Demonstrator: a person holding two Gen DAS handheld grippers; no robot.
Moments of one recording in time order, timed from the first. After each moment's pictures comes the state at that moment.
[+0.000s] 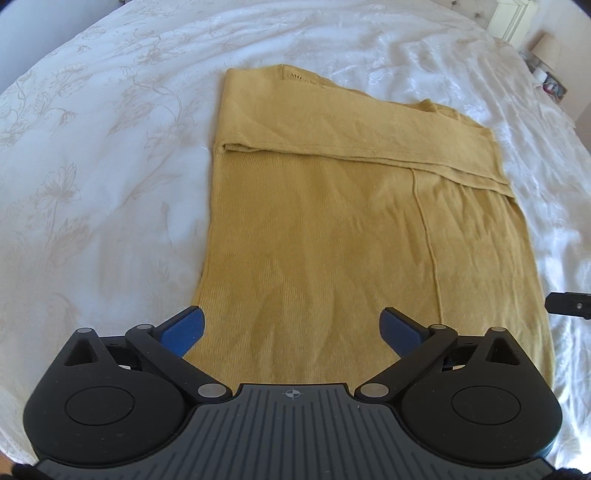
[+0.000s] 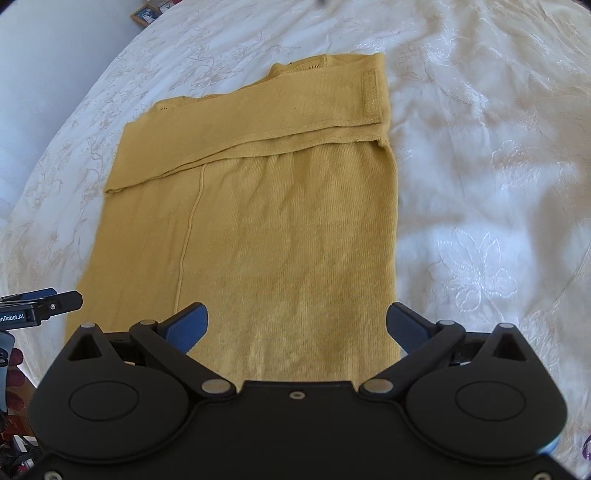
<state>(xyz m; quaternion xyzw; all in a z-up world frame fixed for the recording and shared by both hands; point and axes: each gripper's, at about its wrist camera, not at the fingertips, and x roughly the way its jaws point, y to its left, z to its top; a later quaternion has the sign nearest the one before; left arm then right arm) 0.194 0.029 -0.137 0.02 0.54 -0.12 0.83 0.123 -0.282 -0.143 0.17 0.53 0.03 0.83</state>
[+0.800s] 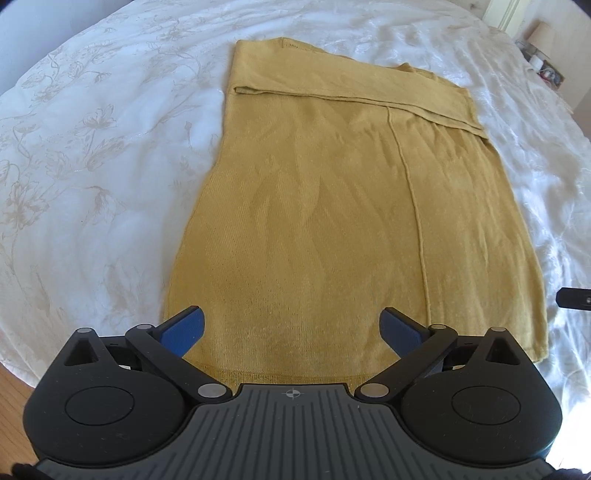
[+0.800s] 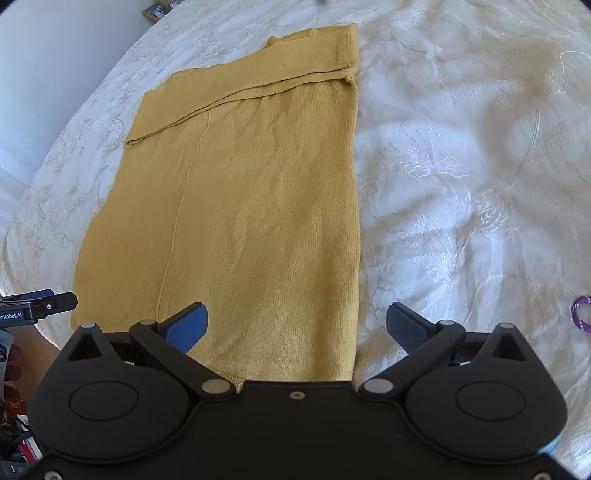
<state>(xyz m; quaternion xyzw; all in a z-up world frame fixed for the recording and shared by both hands) 0.093 0.036 -0.135 0.03 0.54 -0.11 0.83 0.019 -0.294 -0.147 0.19 0.53 0.04 0.83</state>
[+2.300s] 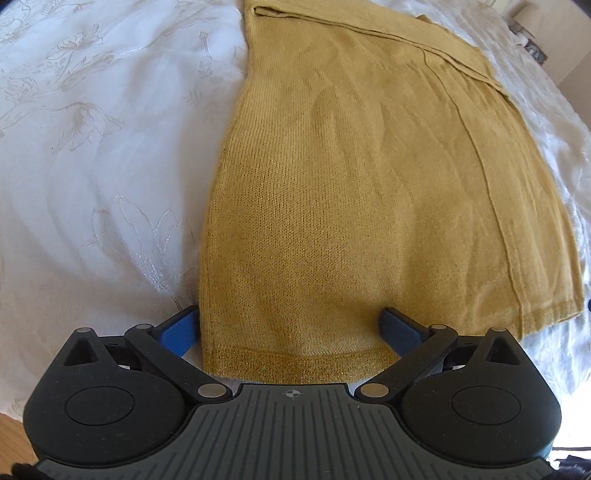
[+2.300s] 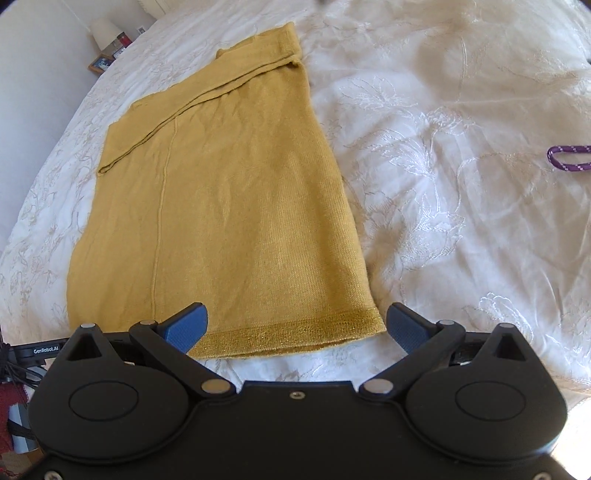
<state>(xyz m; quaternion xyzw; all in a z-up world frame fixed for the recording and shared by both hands) 0.113 0.098 -0.215 0.01 0.58 -0.17 0.79 -0.034 -0.259 -0.173 0.27 0.49 -0.07 0.82</state>
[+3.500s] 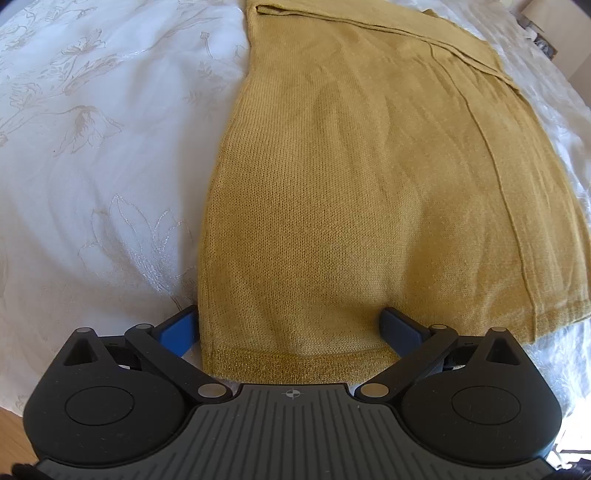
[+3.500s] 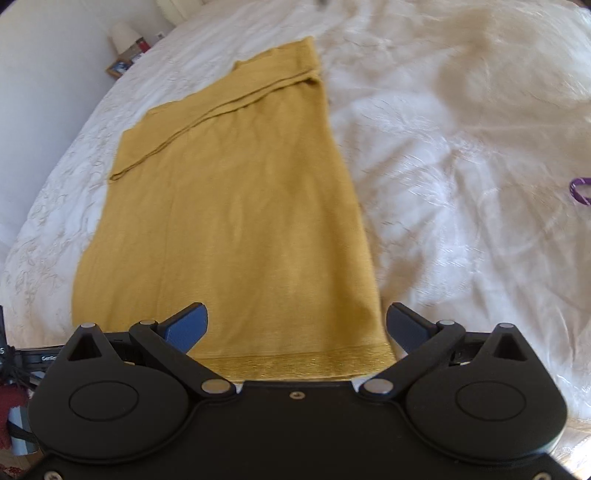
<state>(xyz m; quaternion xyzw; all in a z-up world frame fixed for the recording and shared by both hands) 0.114 0.089 -0.220 0.03 0.58 -0.15 0.80 -0.024 -0.265 -0.172 0.26 0.47 -0.05 0.84</state>
